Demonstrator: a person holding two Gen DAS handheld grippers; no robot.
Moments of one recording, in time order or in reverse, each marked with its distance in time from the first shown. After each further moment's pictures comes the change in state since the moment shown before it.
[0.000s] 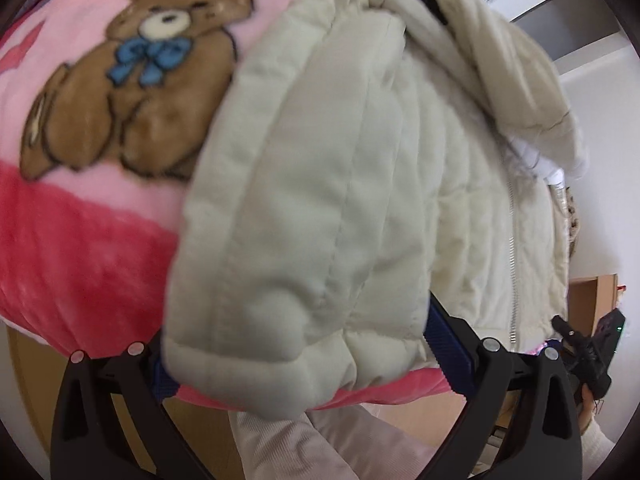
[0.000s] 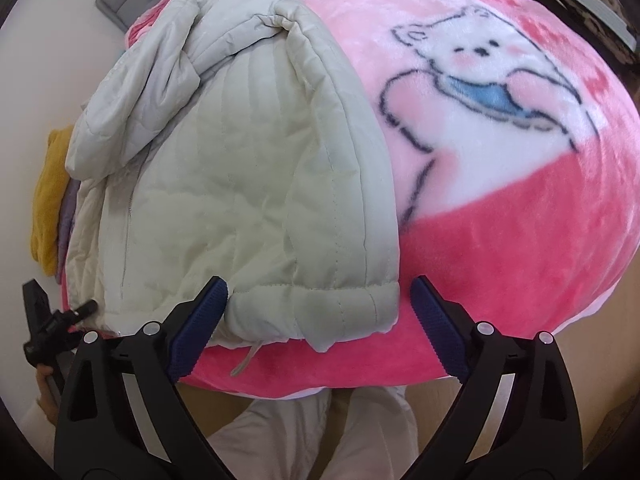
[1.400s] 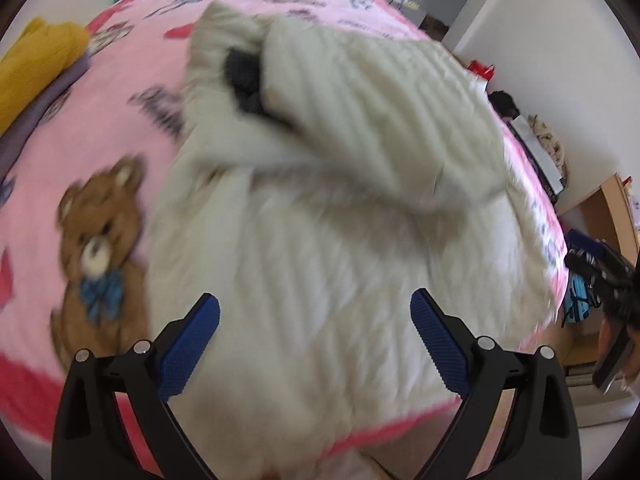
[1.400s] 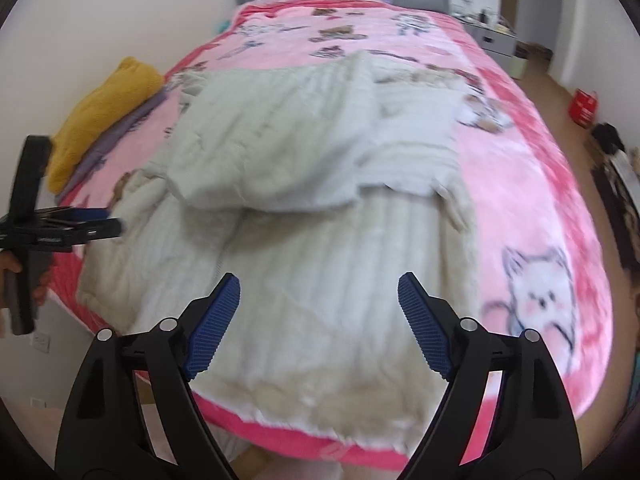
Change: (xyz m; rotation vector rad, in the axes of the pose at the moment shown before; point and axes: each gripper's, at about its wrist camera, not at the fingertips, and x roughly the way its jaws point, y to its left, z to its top) left arm -0.059 -0.084 0.055 0.411 -0.120 0.049; right arm -0.058 0.123 0.033 -0.495 -0.172 -0.095
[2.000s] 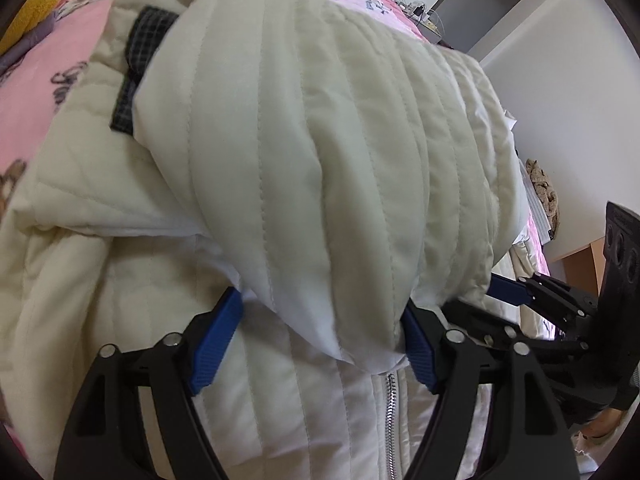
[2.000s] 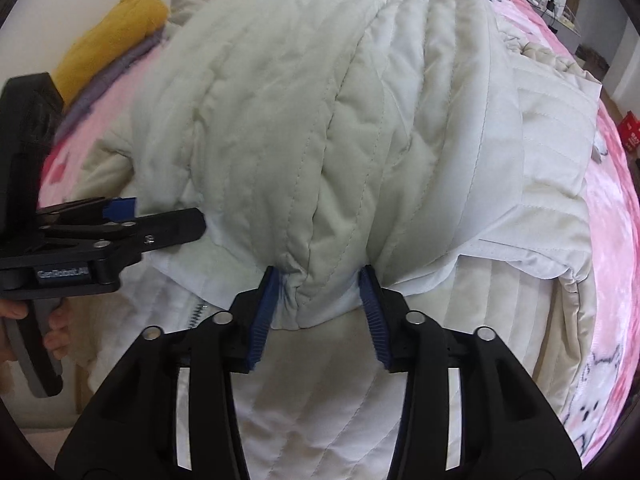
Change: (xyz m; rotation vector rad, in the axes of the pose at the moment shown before) left arm 0.102 -0.037 0.077 -0.155 -0.037 -0.107; right arm 0.139 0.061 0.084 -0.149 0.180 0.161
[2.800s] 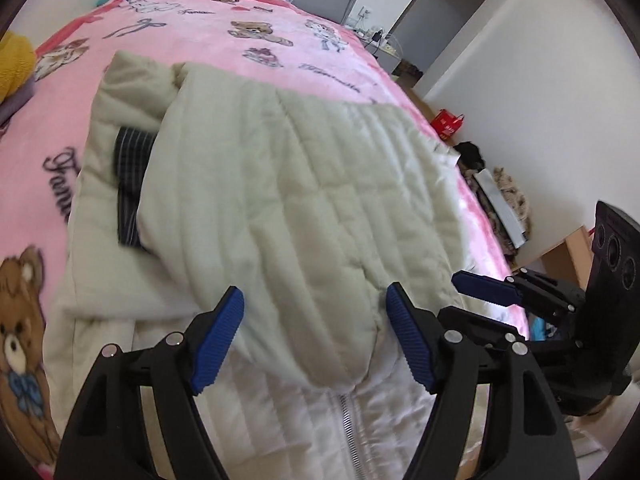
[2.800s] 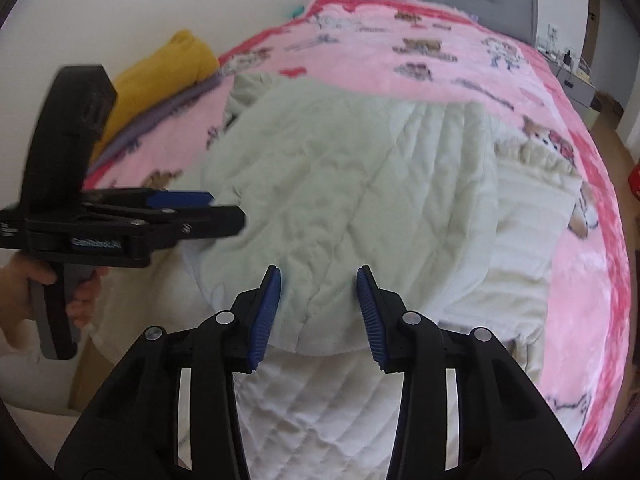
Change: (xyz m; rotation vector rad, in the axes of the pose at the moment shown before) left arm -0.046 -0.017 0.021 0.117 -0.112 -0.068; right arm -0.055 0.012 0.018 -0.133 -0.109 -0.007
